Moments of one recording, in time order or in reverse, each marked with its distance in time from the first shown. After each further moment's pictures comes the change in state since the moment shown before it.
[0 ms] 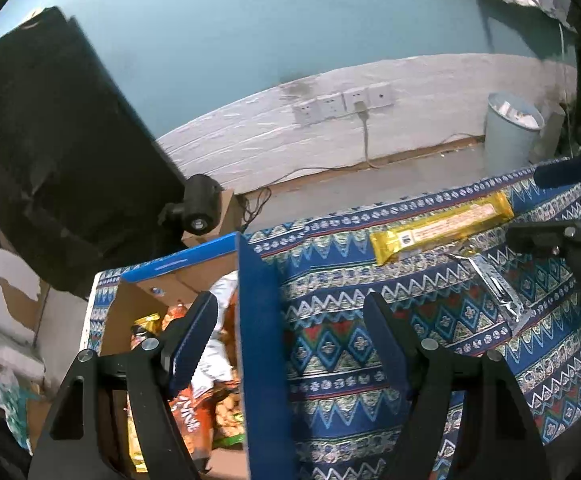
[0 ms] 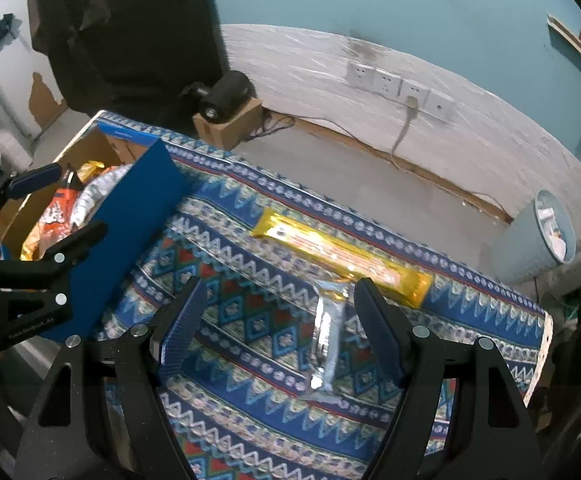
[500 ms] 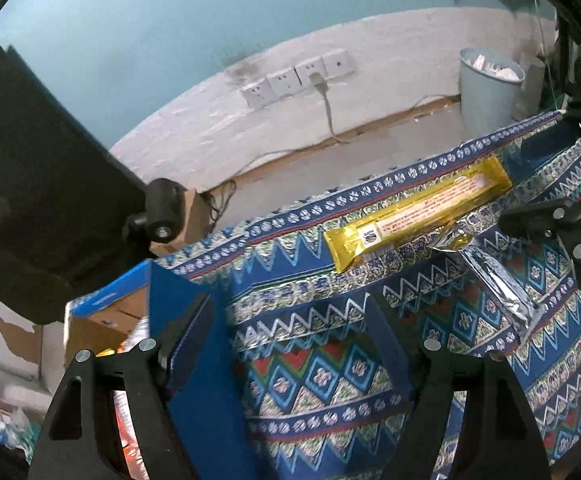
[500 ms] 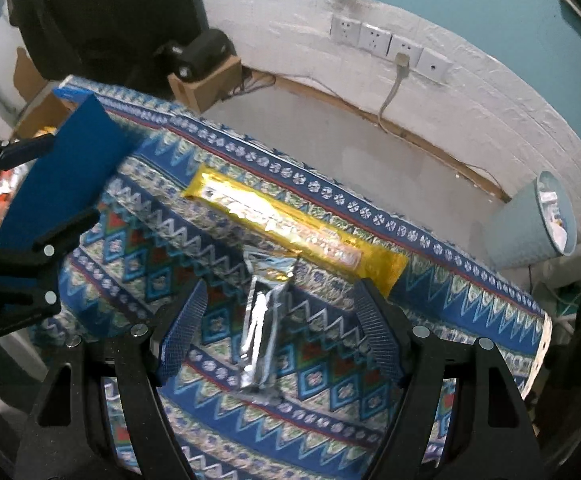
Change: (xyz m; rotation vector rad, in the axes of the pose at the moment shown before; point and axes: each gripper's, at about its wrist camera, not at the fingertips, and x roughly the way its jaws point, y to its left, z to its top) left arm 0.070 -0.058 0.021 0.130 0.076 -0.052; right arm 0.064 -0.056 -0.003 -0.034 0.149 -0.028
